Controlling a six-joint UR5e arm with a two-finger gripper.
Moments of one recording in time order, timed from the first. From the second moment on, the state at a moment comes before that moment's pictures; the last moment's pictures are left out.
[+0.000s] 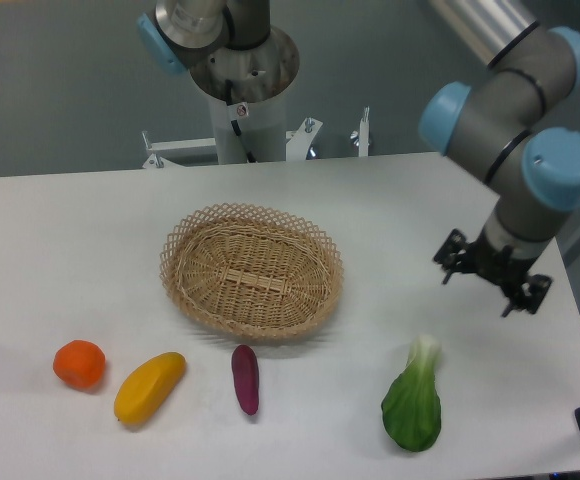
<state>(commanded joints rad) 2.66 -2.14 -1.37 -1.19 1.49 1.28</state>
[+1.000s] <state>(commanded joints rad) 2.59 -2.25 -1.43 -0.96 1.50 1.14</state>
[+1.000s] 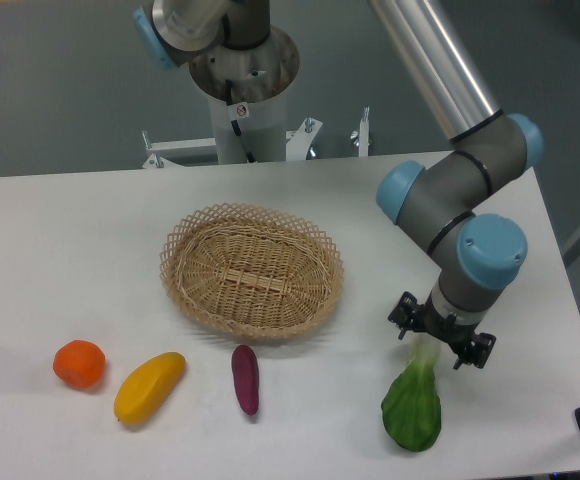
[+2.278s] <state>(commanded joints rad) 2.58 -2.25 -1.42 -0.92 1.55 1.07</state>
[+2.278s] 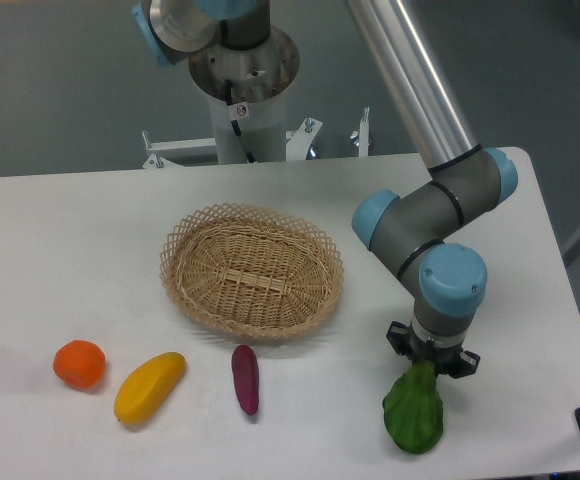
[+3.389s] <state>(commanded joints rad) 2.76 -2.08 -1.36 -1.15 1.54 1.27</state>
